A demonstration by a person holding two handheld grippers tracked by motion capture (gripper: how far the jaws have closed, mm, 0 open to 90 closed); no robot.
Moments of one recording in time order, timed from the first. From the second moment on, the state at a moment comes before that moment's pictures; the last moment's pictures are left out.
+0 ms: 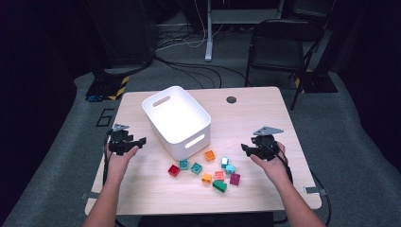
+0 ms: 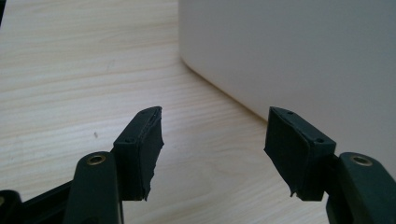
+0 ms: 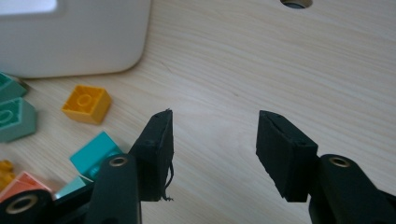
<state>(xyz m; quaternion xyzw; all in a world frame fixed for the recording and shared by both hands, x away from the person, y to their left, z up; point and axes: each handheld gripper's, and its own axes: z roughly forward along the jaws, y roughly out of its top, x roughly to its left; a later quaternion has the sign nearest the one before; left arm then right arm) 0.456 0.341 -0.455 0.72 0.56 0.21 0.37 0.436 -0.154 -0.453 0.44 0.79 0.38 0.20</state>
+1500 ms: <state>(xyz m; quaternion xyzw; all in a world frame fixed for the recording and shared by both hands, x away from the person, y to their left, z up) 0.450 0.341 -0.431 0.73 0.53 0.21 0.39 0.487 -0.035 -0.447 0.39 0.81 0.41 0.16</state>
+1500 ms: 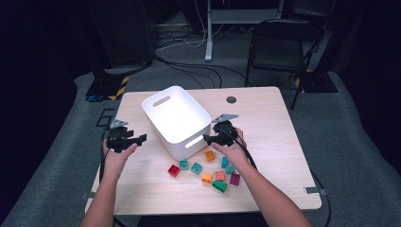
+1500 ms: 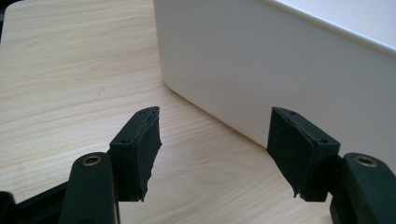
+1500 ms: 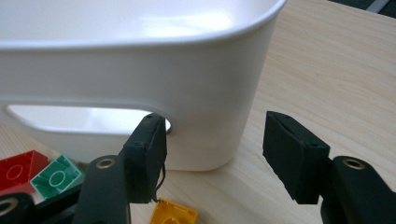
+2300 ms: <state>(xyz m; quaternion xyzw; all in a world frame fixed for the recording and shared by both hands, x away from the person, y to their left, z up) 0.449 0.353 -0.432 0.71 0.54 0.21 0.40 0.543 -0.052 -0.443 0.44 0.79 0.38 0.19</state>
